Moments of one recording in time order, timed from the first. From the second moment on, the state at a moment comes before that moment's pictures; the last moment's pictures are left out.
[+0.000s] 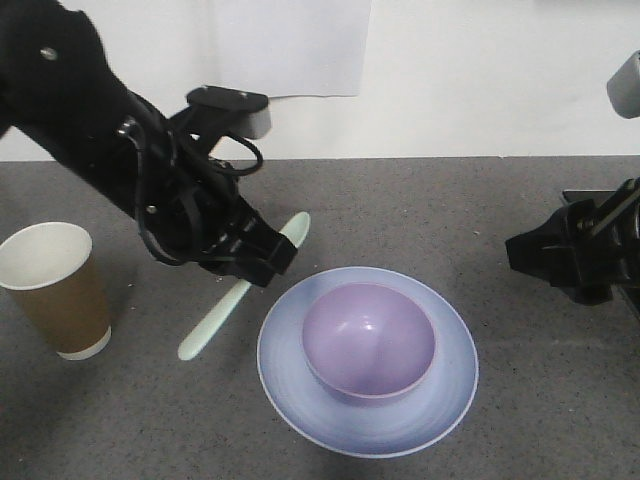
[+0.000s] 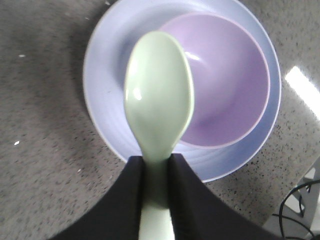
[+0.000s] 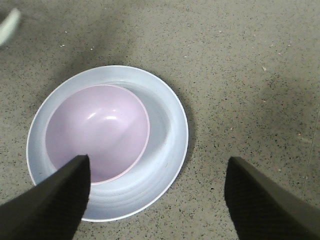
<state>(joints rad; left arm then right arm) -0.54 1.60 -1.57 -0.30 1.23 0.10 0.34 1.02 -1.16 0.11 1.03 -0.03</state>
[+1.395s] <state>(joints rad) -0.71 1.88 -1.72 -0.26 1.24 0.11 0.34 1.02 -1.16 0.11 1.02 -0.03</state>
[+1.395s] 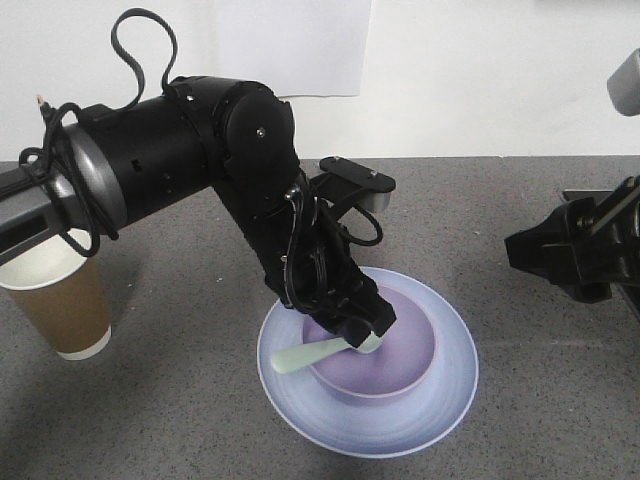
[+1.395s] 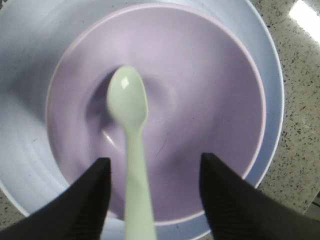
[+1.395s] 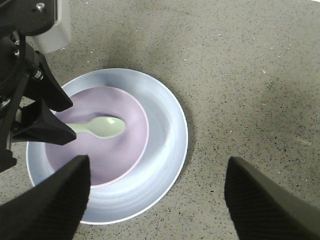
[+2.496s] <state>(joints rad) -0.49 1.49 -1.72 0.11 1.26 -0.11 0.34 1.02 -1.16 0.11 1.02 -0.03</state>
